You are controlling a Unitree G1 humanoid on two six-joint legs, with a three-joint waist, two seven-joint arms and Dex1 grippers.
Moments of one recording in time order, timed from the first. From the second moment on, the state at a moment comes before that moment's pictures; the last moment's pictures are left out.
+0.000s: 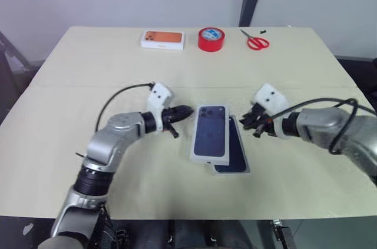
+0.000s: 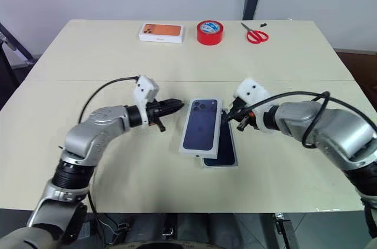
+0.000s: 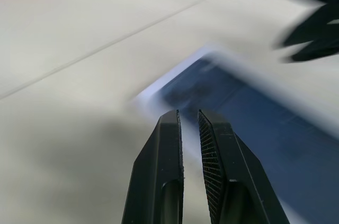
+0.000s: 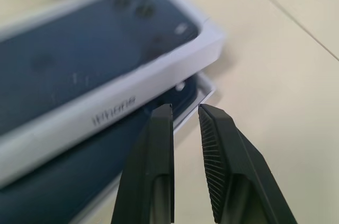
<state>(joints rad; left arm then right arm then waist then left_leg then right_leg) -0.48 0.43 -0.11 -0.18 -0.40 0.77 -0.64 -0.53 -1.12 0.32 -0.48 0.74 0.95 0.40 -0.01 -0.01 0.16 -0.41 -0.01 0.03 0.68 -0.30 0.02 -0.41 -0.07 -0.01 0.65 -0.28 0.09</state>
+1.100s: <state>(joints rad) -0.57 0.38 -0.40 -0.17 -0.31 0.85 -0.83 -0.37 -1.09 0.25 -0.55 0.37 0.97 0.71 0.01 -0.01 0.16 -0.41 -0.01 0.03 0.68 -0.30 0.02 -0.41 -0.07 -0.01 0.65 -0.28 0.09</state>
